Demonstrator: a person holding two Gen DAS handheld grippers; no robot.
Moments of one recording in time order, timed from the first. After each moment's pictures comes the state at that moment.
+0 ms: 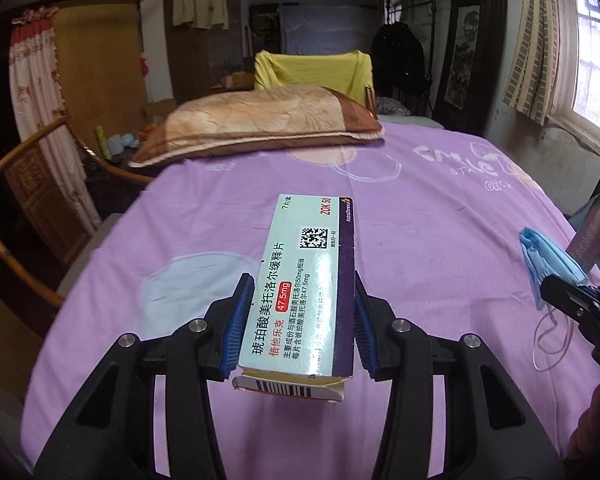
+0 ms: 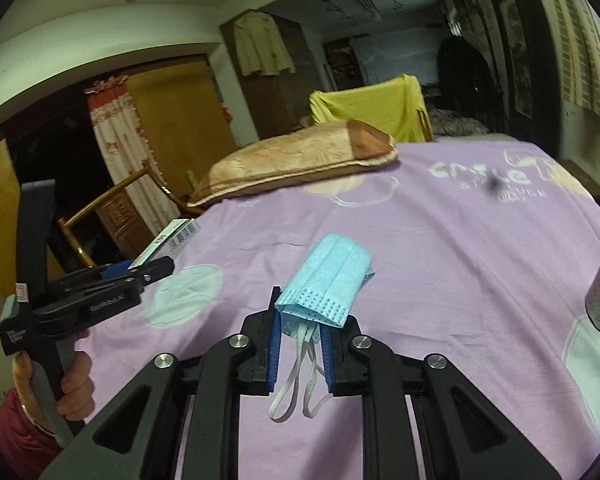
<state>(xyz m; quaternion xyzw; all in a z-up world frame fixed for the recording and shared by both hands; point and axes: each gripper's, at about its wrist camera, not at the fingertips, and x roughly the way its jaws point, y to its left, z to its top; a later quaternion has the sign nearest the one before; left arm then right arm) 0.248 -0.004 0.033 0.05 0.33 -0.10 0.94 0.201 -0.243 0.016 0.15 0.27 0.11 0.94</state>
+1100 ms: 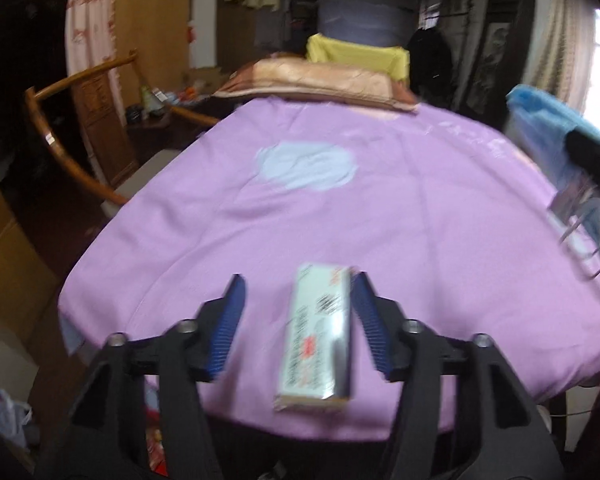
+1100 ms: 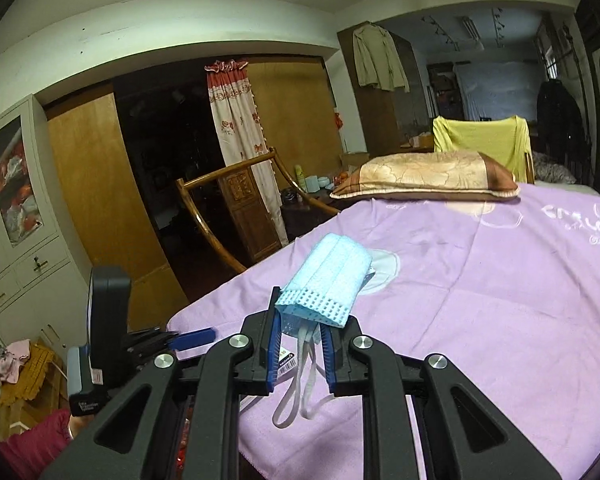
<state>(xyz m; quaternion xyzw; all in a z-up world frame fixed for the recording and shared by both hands) 0.074 0.129 -0.013 0.00 0.36 -0.05 0.93 0.069 -0.100 0.078 0.10 0.23 0.27 0.93</state>
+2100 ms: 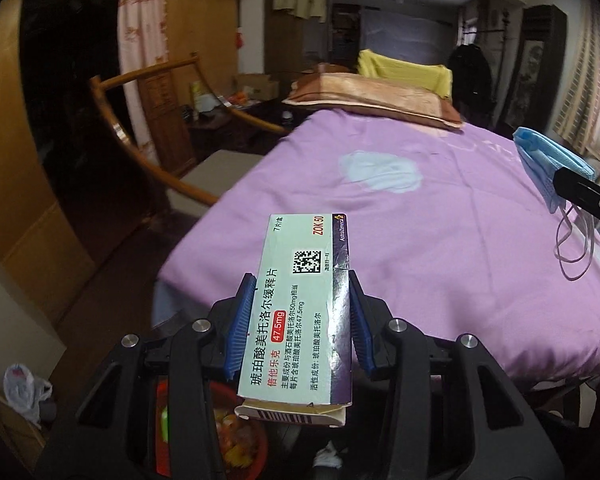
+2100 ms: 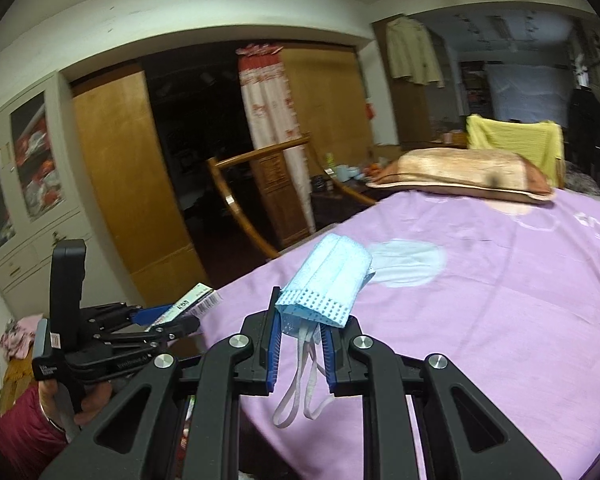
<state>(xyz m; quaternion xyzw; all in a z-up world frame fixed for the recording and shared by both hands) 0.015 0.222 0.008 -0.02 0.34 0.02 0.94 0.059 -0.039 0.075 0.07 0.23 0.33 0.91</state>
